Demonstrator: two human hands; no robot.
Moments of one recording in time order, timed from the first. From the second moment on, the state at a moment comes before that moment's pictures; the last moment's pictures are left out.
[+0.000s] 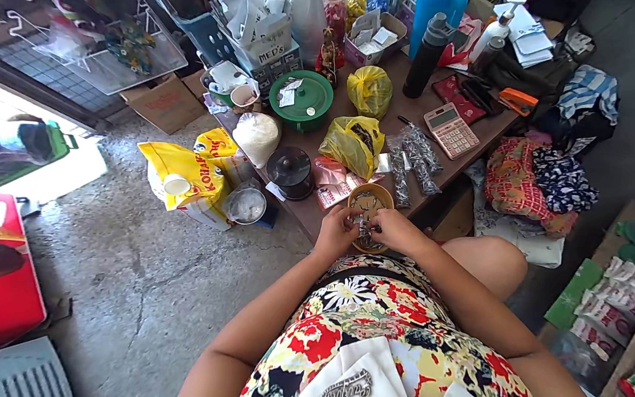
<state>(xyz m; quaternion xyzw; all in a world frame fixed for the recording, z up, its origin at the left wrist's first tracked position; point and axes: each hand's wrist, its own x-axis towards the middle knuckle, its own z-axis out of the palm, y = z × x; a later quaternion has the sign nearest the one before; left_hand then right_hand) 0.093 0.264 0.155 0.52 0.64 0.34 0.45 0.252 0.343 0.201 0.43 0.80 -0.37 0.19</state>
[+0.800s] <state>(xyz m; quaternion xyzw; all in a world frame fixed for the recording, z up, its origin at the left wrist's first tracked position) 0.096 0.262 0.155 0.52 0.61 0.41 0.44 0.262 0.340 0.196 0.41 0.76 -0.50 -0.04</state>
